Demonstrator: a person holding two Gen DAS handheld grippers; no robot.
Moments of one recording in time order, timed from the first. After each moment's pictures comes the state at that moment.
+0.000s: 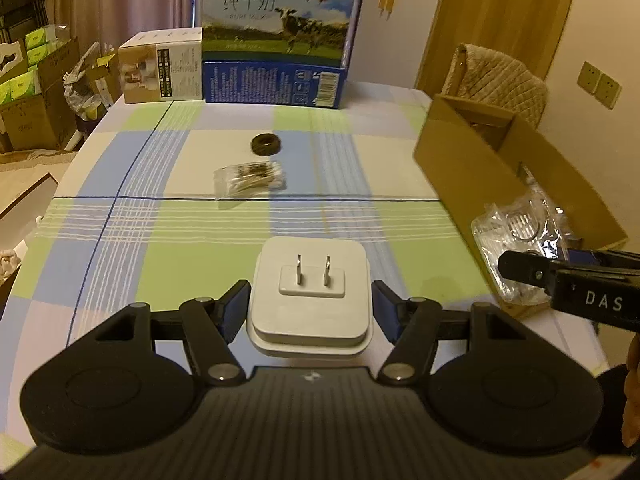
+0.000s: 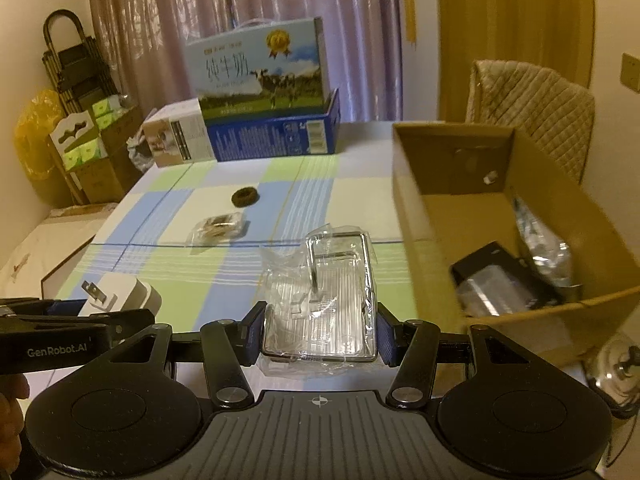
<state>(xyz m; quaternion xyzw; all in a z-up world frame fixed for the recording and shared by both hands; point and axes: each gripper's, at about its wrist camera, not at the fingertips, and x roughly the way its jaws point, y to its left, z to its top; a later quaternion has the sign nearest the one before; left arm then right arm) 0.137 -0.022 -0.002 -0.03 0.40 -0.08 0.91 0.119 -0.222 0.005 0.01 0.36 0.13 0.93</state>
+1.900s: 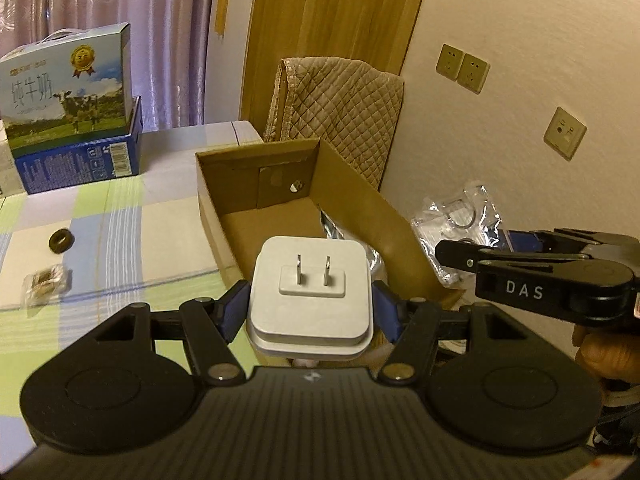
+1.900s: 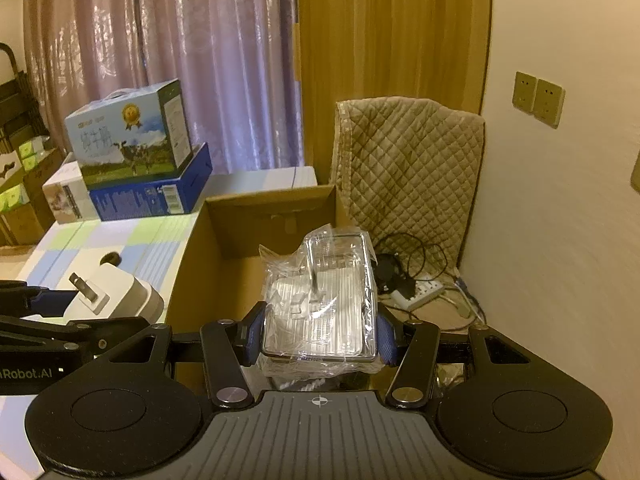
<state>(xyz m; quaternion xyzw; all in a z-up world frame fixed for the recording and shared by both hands) 0.175 -0.250 0.072 0.00 0.37 -0.24 0.90 0.178 -0.418 0.072 0.00 0.33 0.04 0.94</state>
